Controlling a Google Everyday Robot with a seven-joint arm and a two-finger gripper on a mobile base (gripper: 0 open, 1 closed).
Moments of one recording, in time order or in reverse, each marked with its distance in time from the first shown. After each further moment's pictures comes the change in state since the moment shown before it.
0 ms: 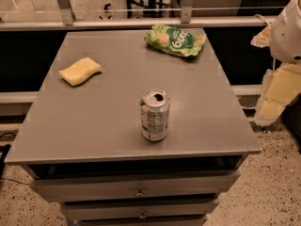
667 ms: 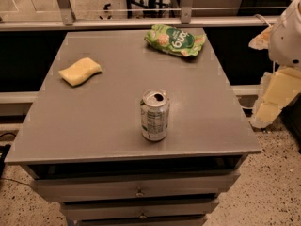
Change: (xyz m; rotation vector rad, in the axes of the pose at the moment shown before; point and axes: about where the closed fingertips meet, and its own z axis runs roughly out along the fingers) arm -0.003 0.002 0.005 -0.001 -0.031 0.005
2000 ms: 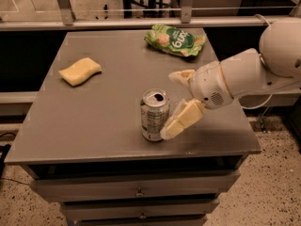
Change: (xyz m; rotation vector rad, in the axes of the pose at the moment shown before) arm -0.137 0.029 0.127 -0.237 -0.694 0.055
